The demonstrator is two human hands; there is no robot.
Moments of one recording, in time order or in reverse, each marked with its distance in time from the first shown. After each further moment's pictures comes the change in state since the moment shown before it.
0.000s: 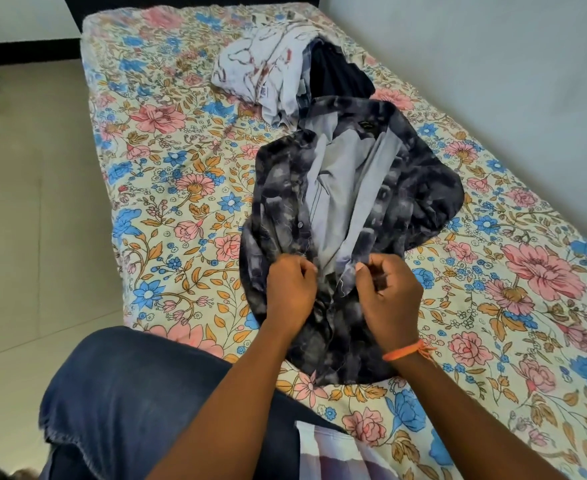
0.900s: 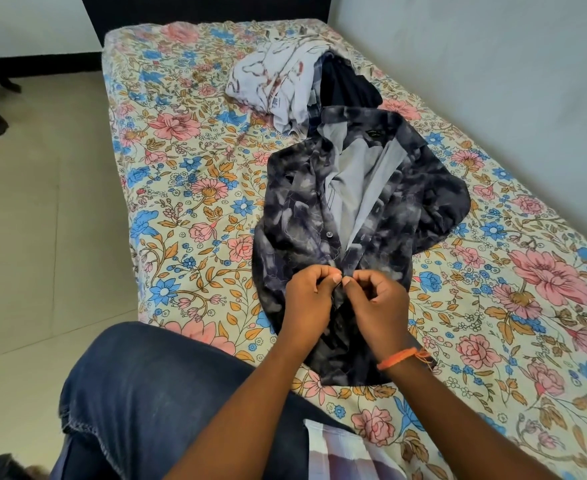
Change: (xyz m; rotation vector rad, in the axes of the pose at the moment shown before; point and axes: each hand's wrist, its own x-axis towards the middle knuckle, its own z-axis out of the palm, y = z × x) left_hand -0.031 0.007 -0.005 -0.412 -0.081 -0.016; right_hand -0.018 -0.023 0.011 0.199 -0.149 0.318
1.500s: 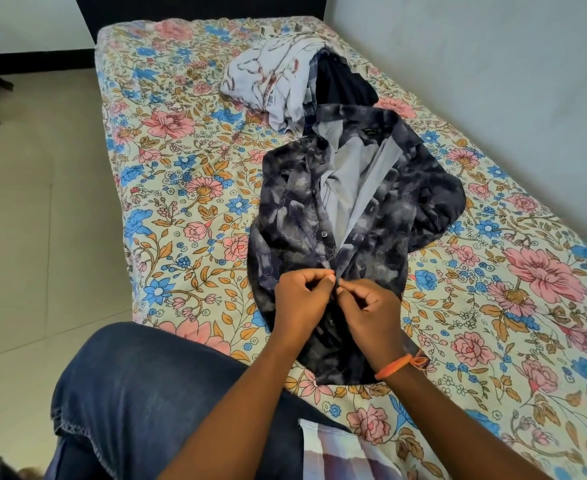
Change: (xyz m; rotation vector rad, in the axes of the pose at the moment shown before) left_hand 0.001 -0.005 -0.001 -0.059 0.045 -0.064; right_hand -0.009 0.010 -0.002 -0.041 -0.085 -0.184
